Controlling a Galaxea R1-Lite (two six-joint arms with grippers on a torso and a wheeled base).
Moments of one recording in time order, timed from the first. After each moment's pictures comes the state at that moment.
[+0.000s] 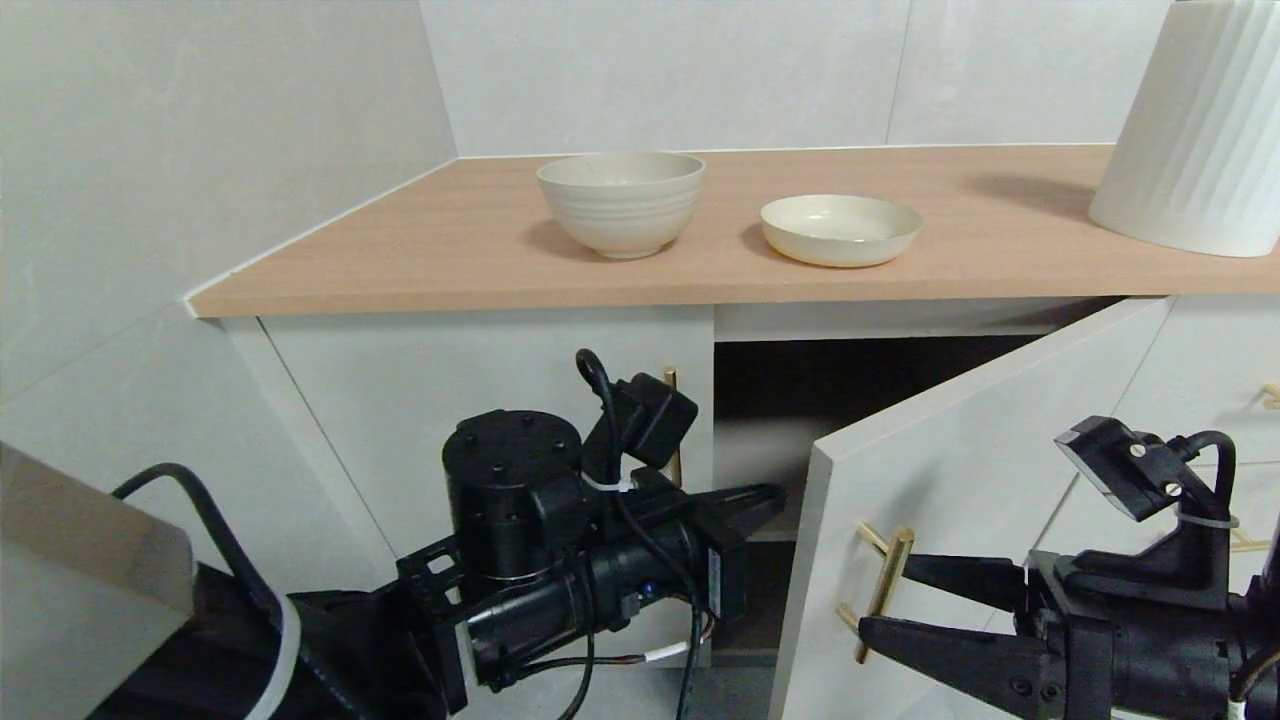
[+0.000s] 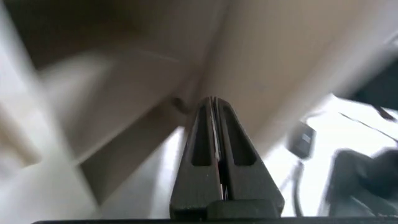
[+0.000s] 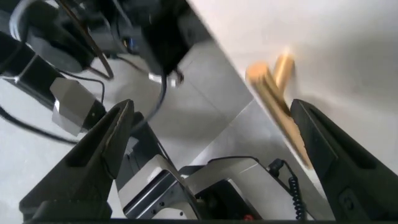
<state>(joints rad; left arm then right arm) -0.81 1.89 -0.69 -1.08 -0.22 -0.23 0.65 1.38 -0.34 -0.83 0.46 0.42</state>
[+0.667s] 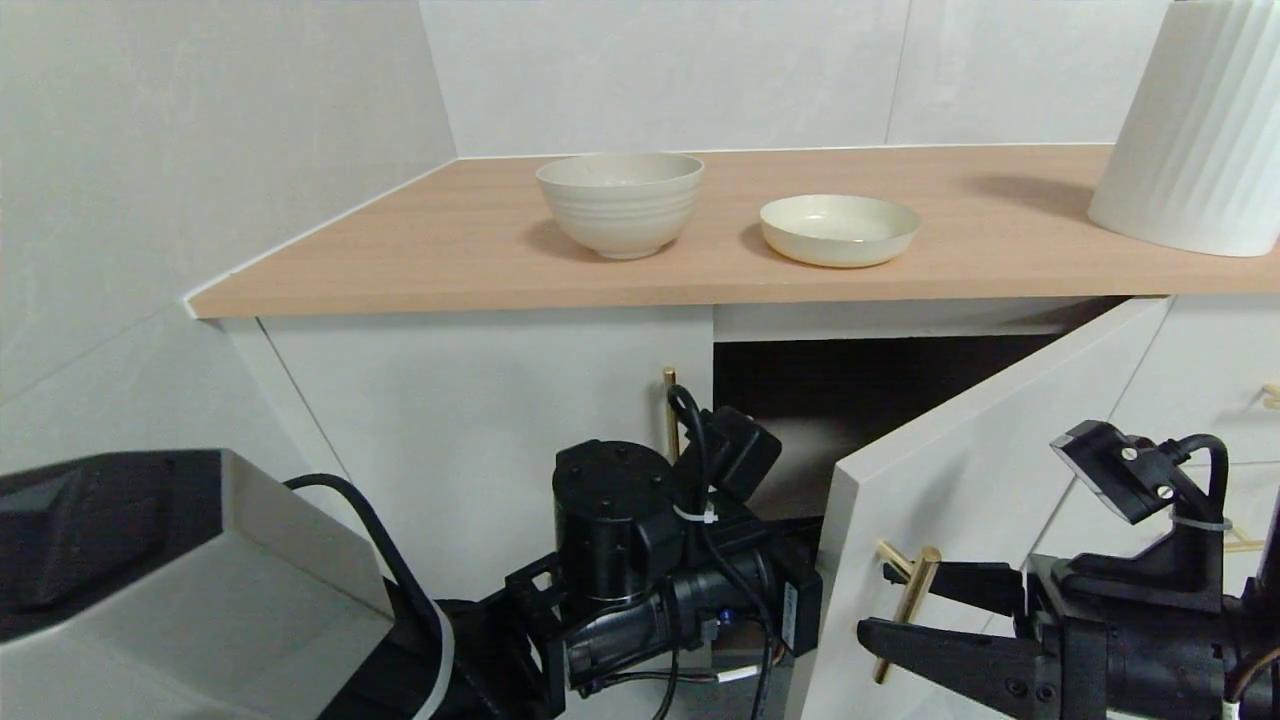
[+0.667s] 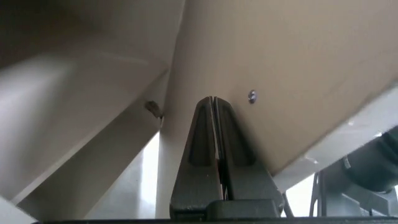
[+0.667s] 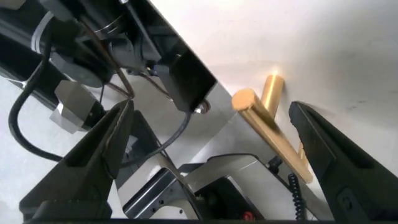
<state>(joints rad) -0.88 2.04 -0.78 -1.16 -0.27 -0.23 0.64 1.38 -0.34 -0.83 0.46 0.42</state>
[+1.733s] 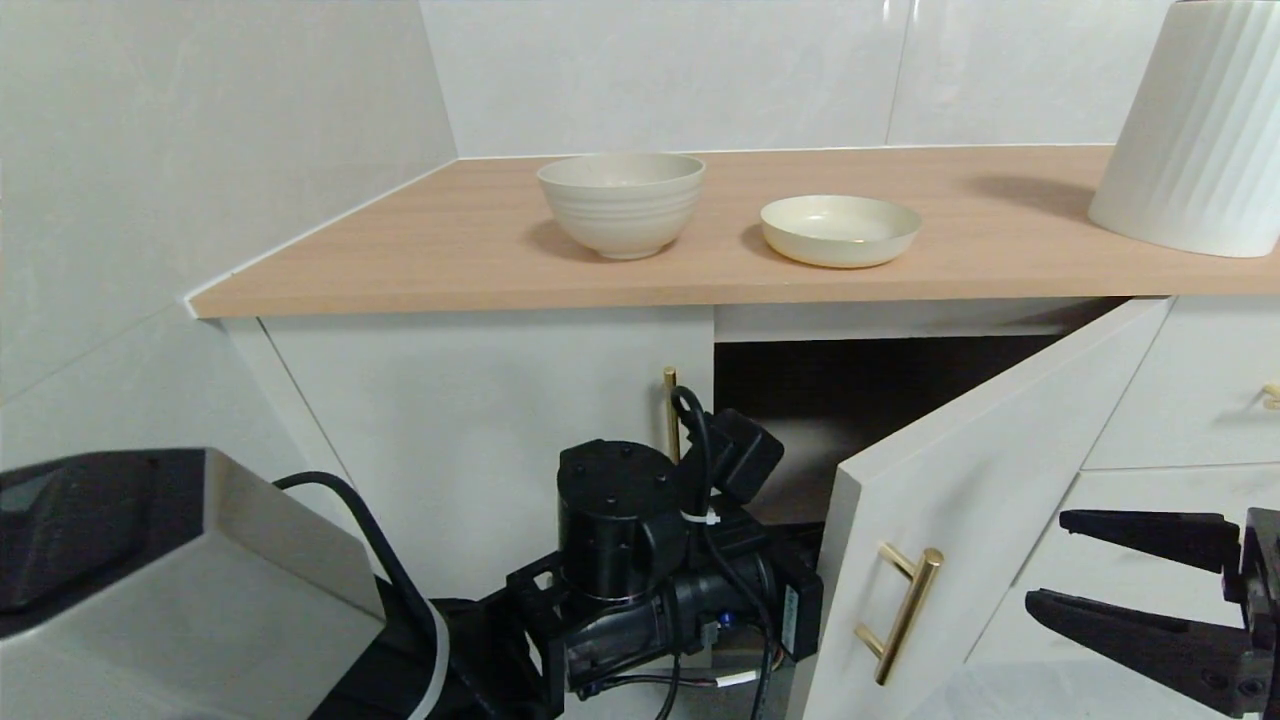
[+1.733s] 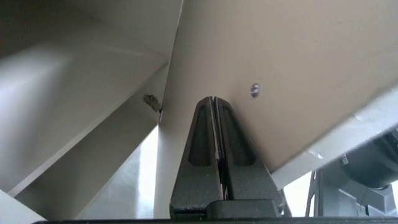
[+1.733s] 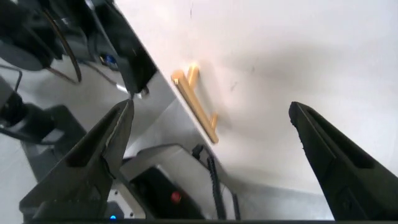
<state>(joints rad) -0.89 2.04 -0.79 -1.11 -0.27 -0.23 0.47 1.04 -0.52 -0.22 0.34 0.10</state>
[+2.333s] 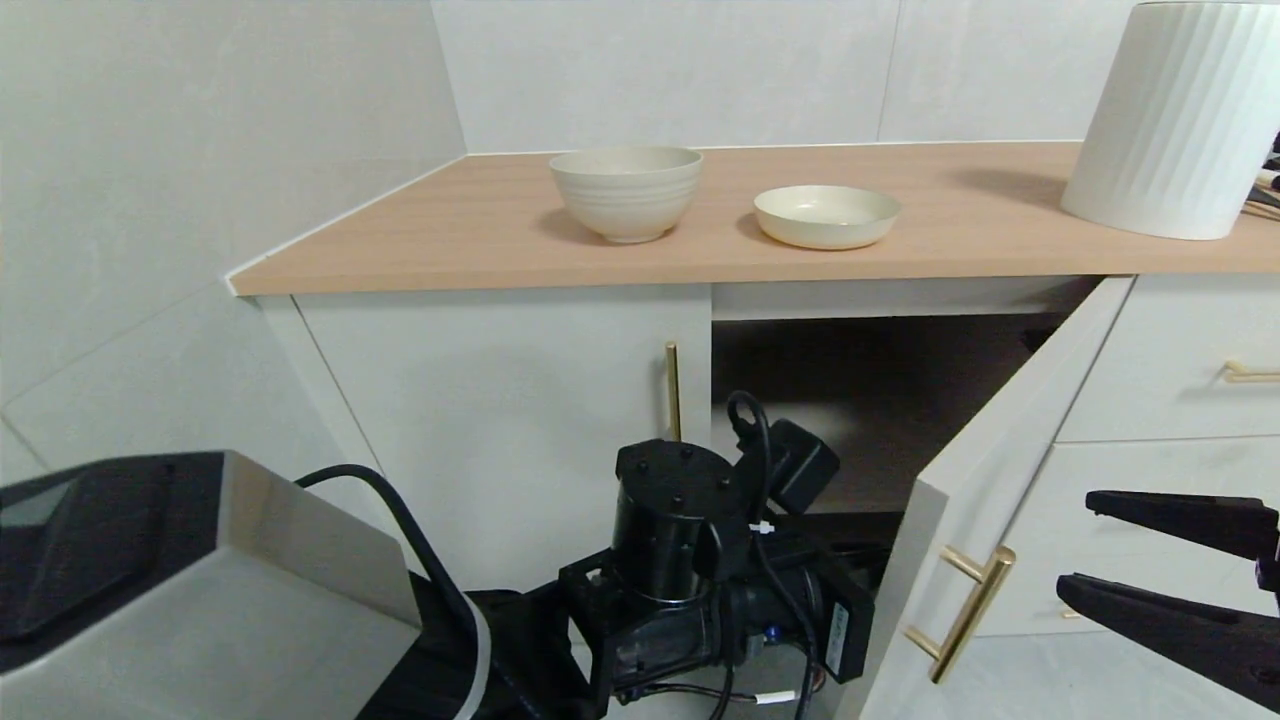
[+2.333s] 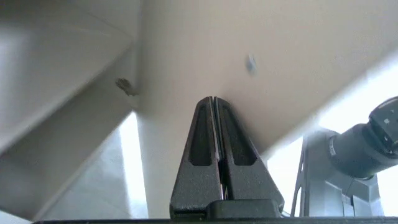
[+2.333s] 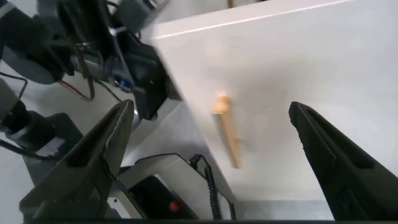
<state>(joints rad) -0.93 2.07 -0.90 -0.98 -0.27 -0.23 0.47 0.99 -0.54 -0.21 0.33 0.10</state>
